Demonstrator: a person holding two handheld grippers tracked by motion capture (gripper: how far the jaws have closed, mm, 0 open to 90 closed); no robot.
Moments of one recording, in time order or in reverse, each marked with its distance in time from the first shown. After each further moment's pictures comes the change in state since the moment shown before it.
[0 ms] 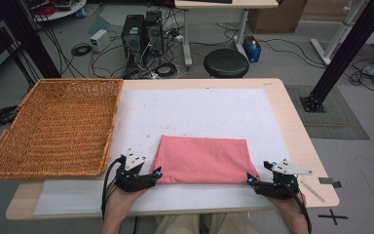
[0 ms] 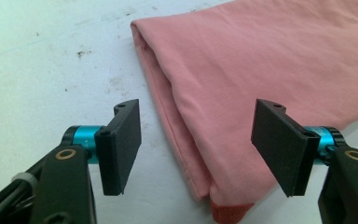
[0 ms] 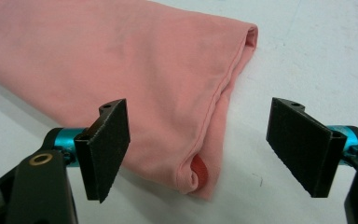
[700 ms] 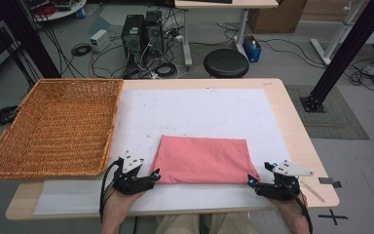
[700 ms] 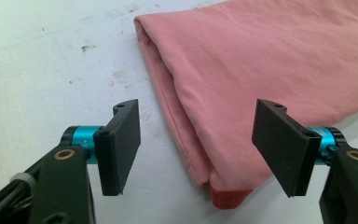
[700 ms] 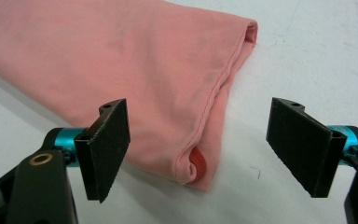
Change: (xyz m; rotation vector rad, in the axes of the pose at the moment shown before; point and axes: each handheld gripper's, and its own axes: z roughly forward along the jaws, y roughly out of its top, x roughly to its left) left arm 0.000 -0.005 -0.005 -0.003 0.008 -0.013; right arm -0.001 -0.003 -0.002 0.003 0.004 -0.007
